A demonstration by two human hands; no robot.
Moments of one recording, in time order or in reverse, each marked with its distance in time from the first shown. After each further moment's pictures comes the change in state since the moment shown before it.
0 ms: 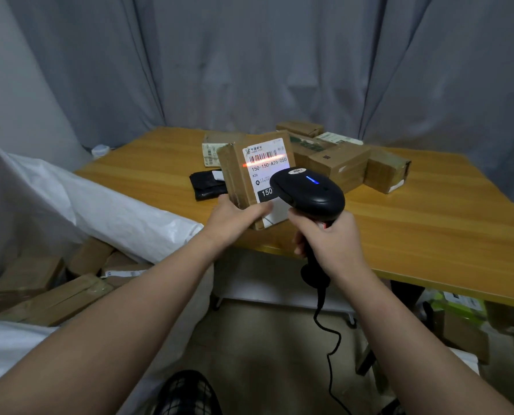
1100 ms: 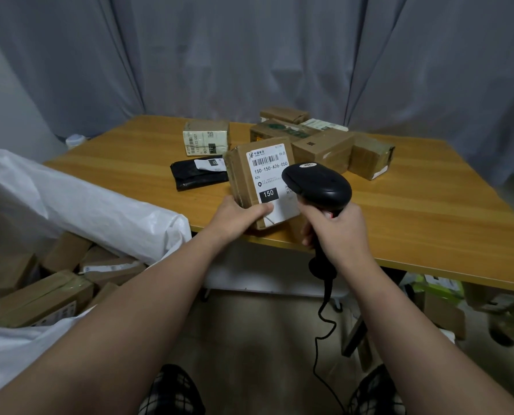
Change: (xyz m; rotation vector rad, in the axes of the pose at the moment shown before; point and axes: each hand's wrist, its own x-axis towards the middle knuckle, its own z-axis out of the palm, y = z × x) left_hand 0.017 -0.017 0.040 0.003 -0.104 -0.026; right_hand 0.004 0.017 -0.030 -0.114 0.132 0.067
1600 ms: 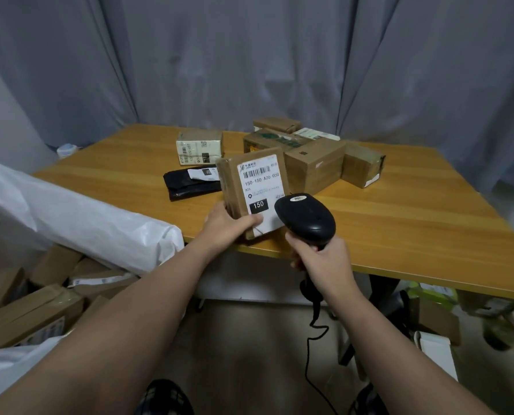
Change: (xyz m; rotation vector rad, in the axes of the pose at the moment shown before) left_hand 0.009 -0.010 -0.007 0.097 0.045 -0.027; right_hand -0.012 0.035 0.005 0.014 0.001 0.078
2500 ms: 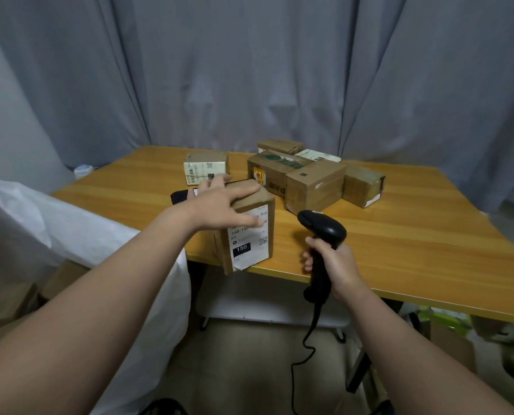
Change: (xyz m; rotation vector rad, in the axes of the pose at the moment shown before) left_hand -0.017 0.096 -0.060 0.811 -0.153 0.243; right_hand 0.047 0.012 -0.023 0.300 -0.061 0.277
